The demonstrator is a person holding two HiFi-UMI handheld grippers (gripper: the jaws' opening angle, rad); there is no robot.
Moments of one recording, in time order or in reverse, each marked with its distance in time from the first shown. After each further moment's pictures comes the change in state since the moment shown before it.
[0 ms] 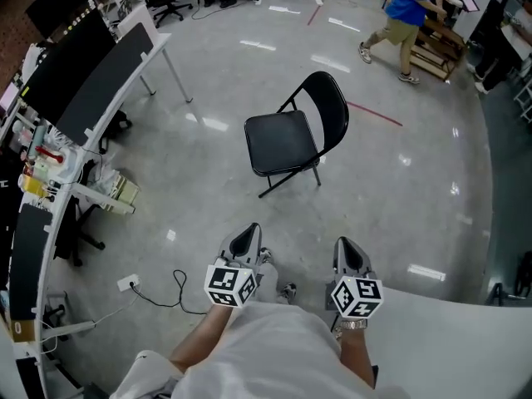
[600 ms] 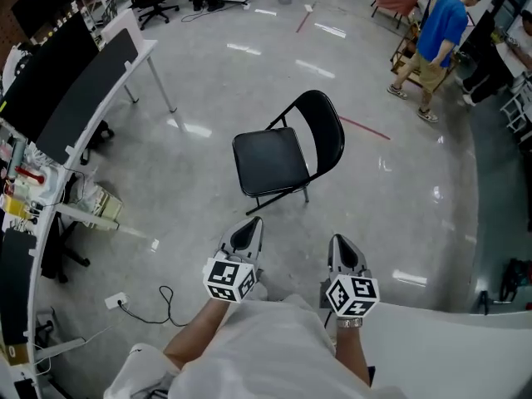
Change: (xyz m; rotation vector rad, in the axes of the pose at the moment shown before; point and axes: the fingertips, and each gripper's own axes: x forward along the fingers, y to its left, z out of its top) left arm 0.104 0.056 0.060 -0.009 -0.044 -0.105; right arm 0.103 0.016 0.069 -0.051 -0.025 -0.044
